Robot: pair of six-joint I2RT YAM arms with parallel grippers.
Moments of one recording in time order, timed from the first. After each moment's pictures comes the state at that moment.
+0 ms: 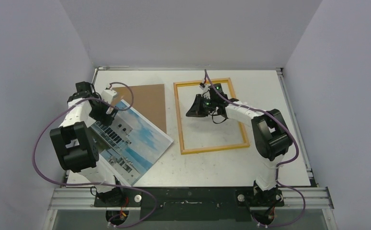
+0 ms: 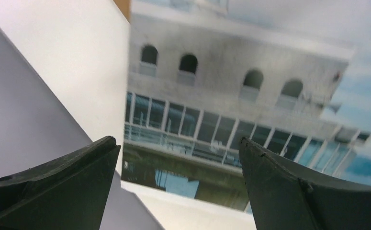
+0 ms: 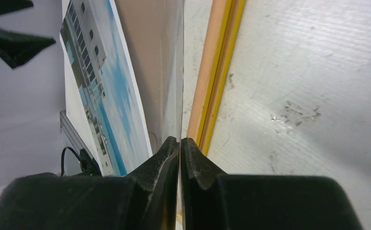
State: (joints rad) left arm 0.29 1.72 1.29 -0.70 0.19 0.76; right arm 0.47 1.89 1.23 -0.07 -0.58 0.61
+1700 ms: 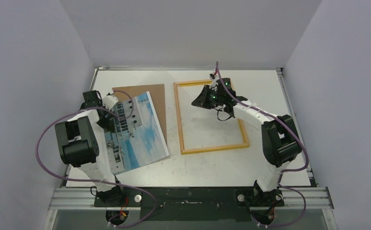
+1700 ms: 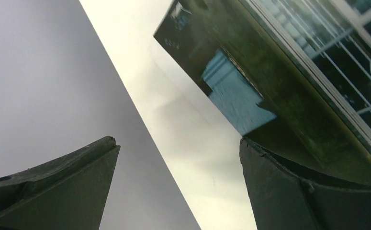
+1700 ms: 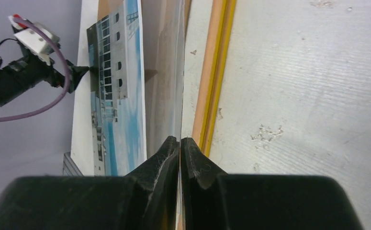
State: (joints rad) left arm 0.28 1.76 1.00 -0.13 -0.13 0.96; right arm 0.42 1.77 1.20 0.00 -0.45 0.67
